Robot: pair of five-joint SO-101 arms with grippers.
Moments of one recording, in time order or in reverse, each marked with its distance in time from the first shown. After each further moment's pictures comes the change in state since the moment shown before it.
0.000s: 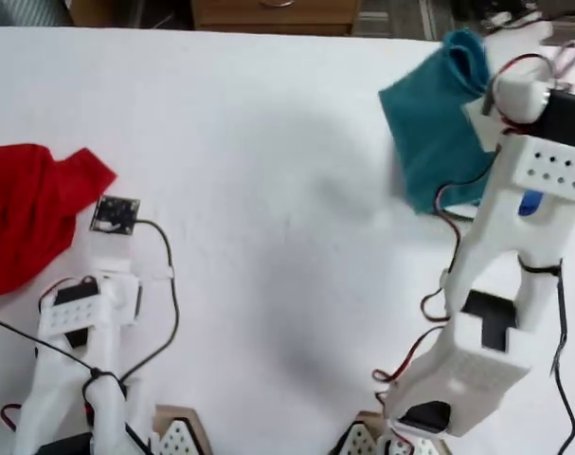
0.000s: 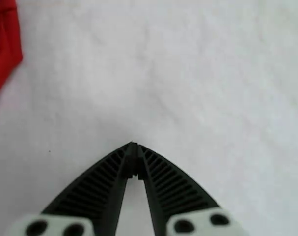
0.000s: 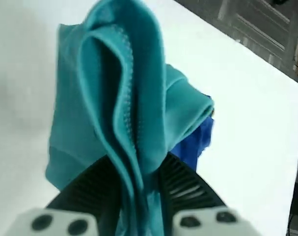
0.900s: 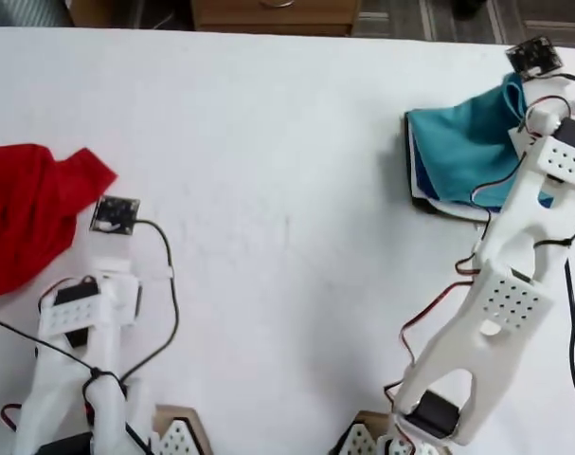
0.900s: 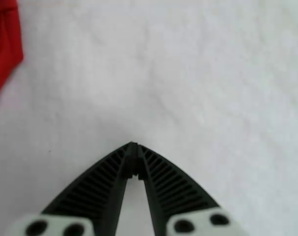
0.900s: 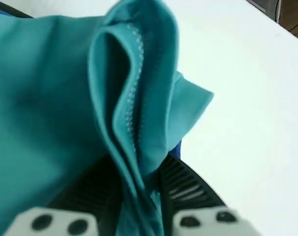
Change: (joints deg) left arm 0.0 0.0 0.0 0.0 0.0; right arm 11.5 30.9 -0.3 -33.1 6.9
